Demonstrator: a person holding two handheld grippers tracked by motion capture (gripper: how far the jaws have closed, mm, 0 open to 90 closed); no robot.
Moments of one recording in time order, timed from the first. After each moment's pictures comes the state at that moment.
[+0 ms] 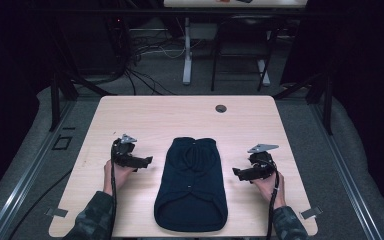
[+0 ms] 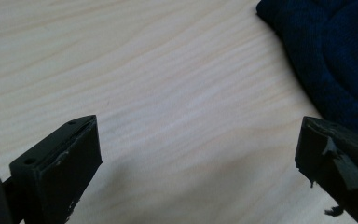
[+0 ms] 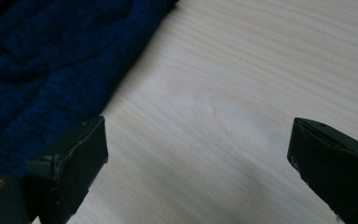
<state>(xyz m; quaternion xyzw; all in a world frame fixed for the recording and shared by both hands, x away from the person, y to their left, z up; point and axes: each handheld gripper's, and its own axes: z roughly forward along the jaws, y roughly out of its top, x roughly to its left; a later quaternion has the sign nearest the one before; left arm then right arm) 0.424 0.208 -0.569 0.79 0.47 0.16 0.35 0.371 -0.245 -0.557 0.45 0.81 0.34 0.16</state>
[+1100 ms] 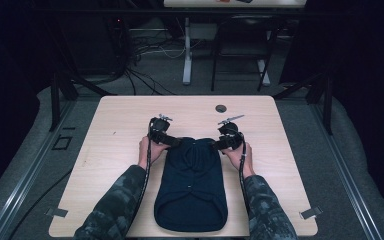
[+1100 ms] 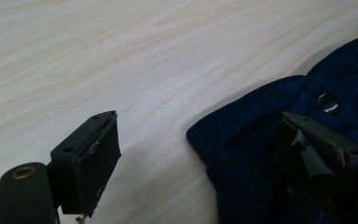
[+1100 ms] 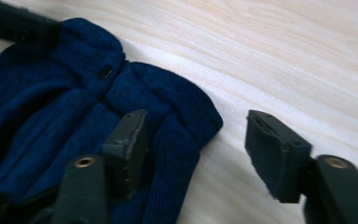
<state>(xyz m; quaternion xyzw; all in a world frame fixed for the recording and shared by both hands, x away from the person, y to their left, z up) 0.504 0.100 -0.562 0.82 0.45 0.12 0.32 0.476 -0.164 -0.551 0.47 0.81 0.33 0.09</state>
